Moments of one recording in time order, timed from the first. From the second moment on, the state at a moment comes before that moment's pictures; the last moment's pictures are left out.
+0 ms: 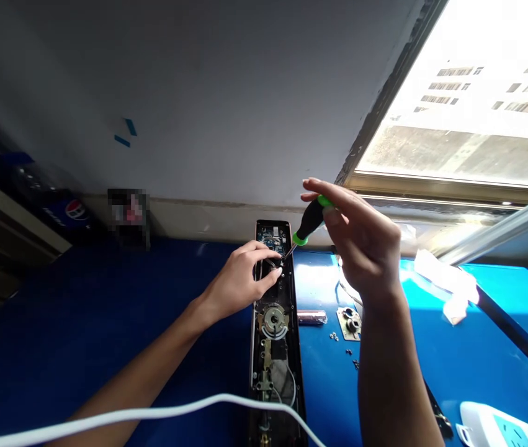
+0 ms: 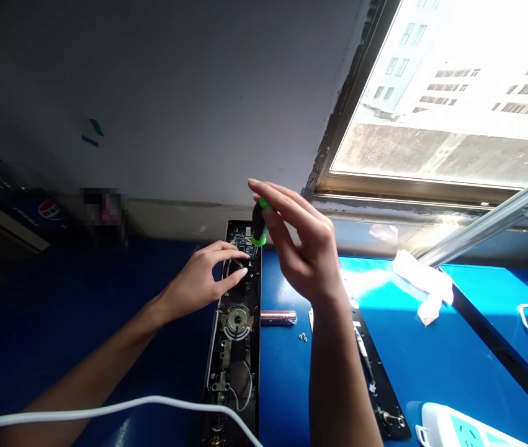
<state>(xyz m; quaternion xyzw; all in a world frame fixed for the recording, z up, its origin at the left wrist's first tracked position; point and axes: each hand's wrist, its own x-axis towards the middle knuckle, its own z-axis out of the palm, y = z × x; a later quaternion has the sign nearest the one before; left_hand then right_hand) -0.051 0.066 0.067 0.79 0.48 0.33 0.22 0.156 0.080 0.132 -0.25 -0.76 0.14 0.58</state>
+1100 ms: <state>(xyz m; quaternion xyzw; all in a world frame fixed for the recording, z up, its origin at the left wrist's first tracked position) -0.052 0.067 0.076 0.77 0.47 0.35 0.25 0.155 0.082 0.130 -0.22 -0.76 0.23 0.56</state>
